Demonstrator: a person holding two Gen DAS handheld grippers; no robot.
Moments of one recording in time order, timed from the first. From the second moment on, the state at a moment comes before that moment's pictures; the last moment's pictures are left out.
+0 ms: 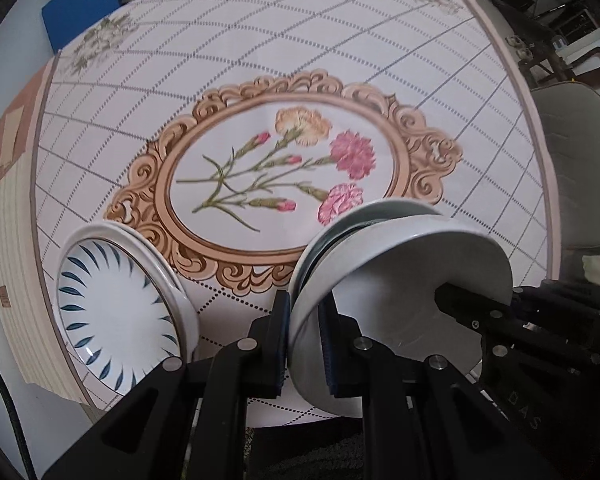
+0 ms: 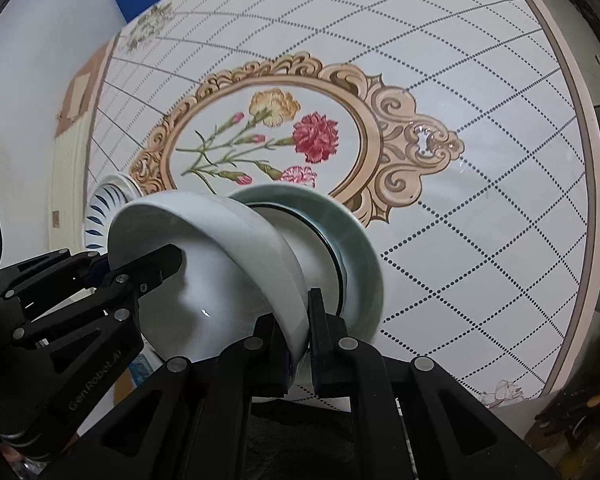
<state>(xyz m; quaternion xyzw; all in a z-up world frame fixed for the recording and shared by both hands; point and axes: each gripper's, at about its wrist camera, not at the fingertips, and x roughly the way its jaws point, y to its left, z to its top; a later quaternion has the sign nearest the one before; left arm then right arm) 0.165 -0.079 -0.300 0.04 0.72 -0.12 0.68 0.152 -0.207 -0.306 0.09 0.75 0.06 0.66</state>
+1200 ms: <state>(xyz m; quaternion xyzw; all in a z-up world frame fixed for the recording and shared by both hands) 0.162 -0.073 -0.330 0.01 0.76 -0.12 0.64 0.159 -0.220 -0.321 0.09 0.78 0.04 0.62</state>
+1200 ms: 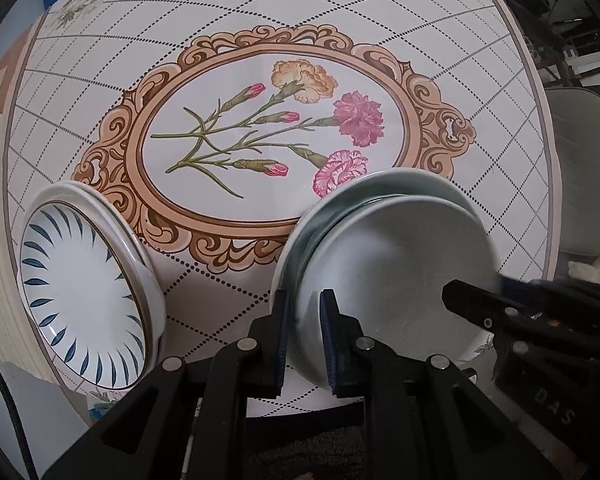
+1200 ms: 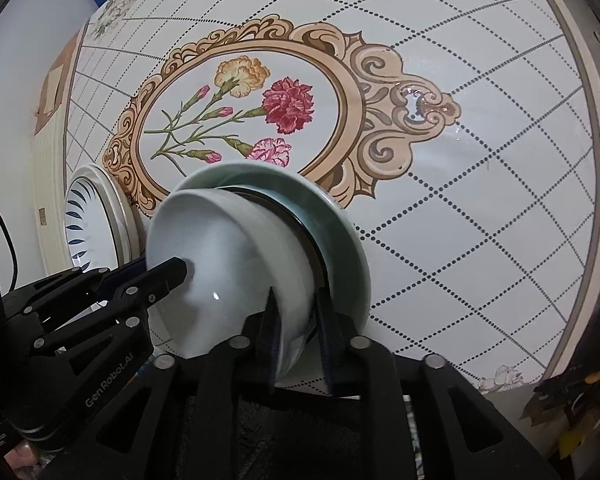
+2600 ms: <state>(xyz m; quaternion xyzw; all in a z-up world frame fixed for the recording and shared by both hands) 0.035 -0.036 -0.125 0.00 0.58 -0.09 0.81 -0.019 -0.206 -0.082 0.03 0.59 -0.06 0.80</state>
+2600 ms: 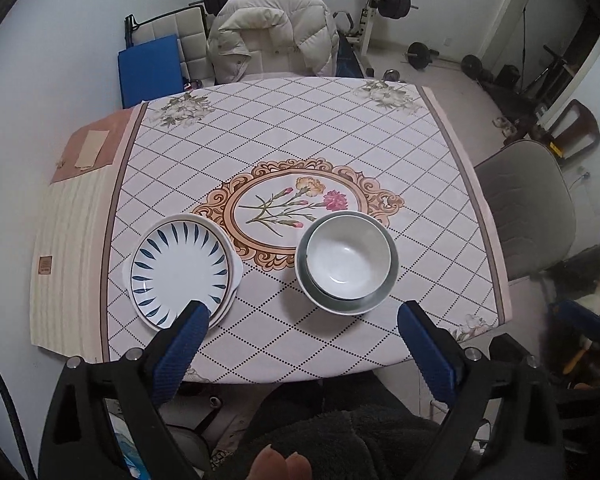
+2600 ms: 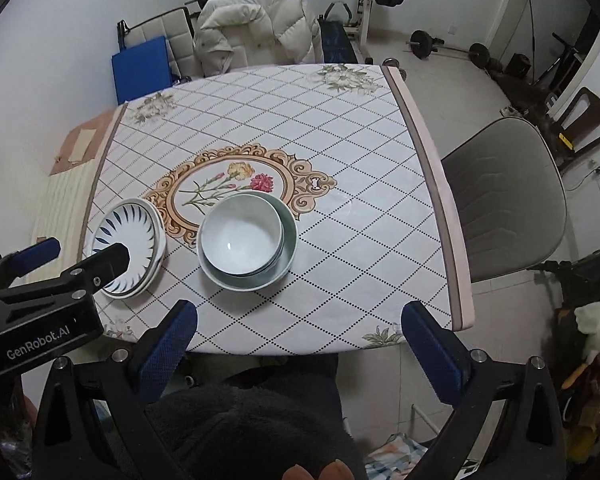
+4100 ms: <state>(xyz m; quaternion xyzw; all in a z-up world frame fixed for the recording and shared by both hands) 0.158 -0.067 -0.352 -0.05 0.73 -0.12 0.67 0.146 -0.254 -0.343 0.10 0.73 0.10 0.67</state>
